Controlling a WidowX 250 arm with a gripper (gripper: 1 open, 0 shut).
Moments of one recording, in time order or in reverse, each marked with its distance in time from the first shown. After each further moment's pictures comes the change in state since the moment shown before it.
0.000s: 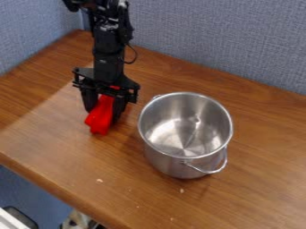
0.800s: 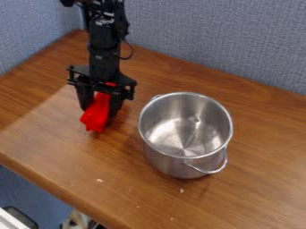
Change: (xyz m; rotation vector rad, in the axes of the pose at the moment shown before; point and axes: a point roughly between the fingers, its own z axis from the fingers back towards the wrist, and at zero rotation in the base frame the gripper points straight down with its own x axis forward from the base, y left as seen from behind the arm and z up) arm -0.005 0.003 0.005 -0.005 0.019 0.023
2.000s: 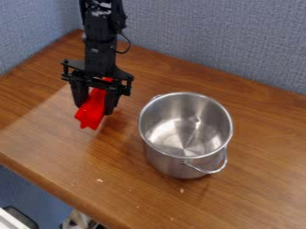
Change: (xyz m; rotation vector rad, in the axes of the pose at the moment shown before) arm -0.011 0.002 0.013 0.009 0.033 0.019
